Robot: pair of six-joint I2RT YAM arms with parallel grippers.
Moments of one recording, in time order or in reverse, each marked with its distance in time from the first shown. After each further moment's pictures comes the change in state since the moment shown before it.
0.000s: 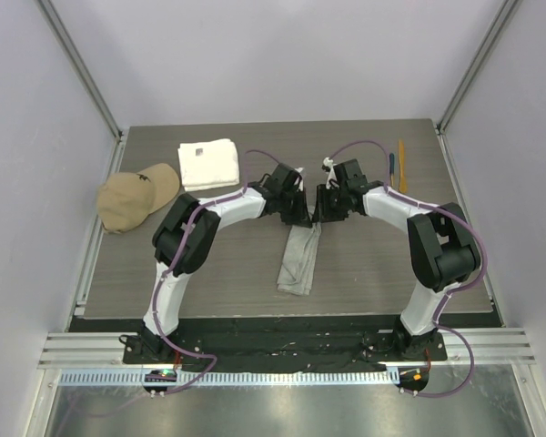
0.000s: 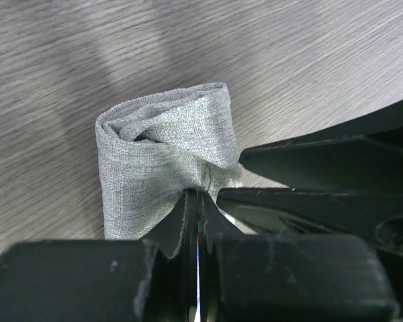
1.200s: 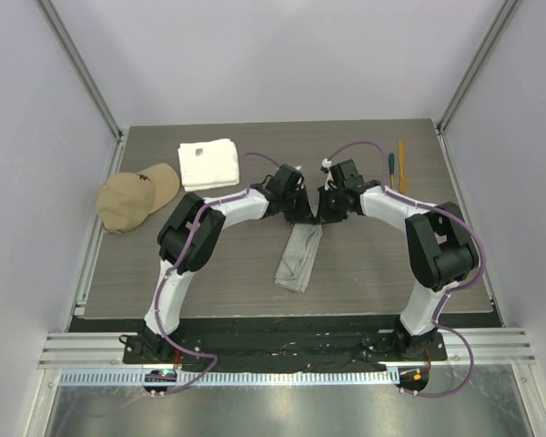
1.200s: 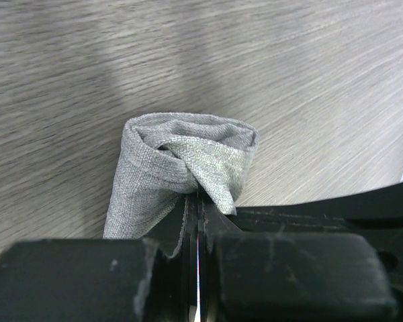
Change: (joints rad) left arm -0.004 0.045 0.018 0.079 -0.042 -0.117; right arm 0.025 0.008 0.013 -0.038 0.041 0.025
